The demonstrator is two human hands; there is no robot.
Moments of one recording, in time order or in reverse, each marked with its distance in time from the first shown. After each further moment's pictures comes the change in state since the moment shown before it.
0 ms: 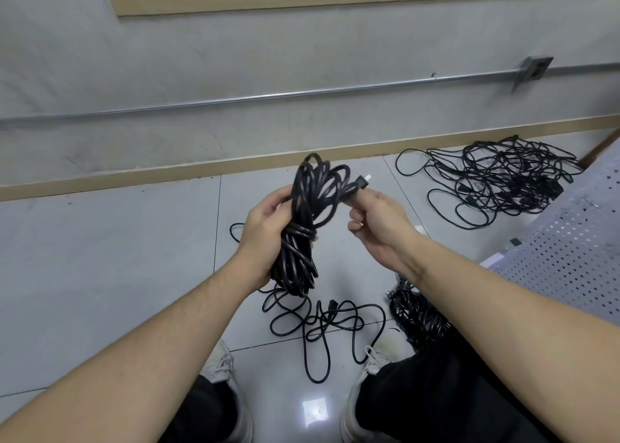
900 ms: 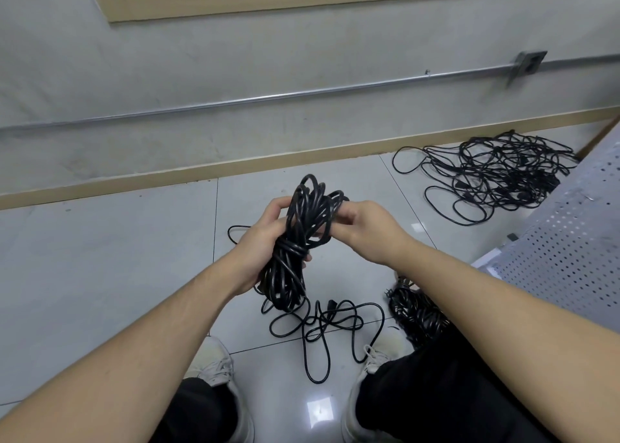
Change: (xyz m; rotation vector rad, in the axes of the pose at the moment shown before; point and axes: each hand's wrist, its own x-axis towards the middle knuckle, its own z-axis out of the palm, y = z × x) left_hand 0.002 -0.002 -0.008 0.177 -0.193 -0.216; right_hand -0.027 -0.009 -0.004 -0.962 -0.269 -0.333
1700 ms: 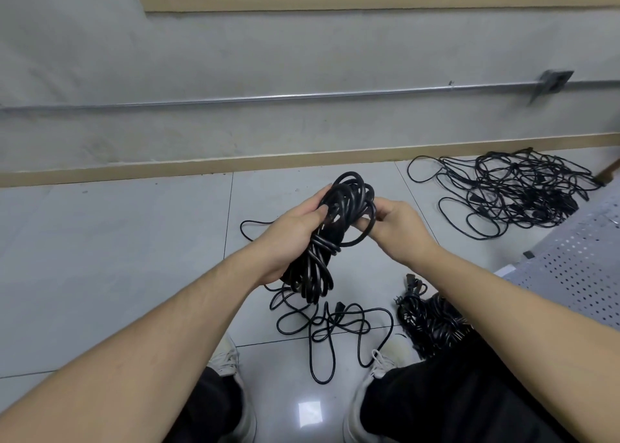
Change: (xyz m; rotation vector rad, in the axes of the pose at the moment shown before) left_hand -0.004 0.013 0.000 0.126 -0.015 0.062; right_hand 0.003 -0.005 0.005 0.137 0.114 -0.044
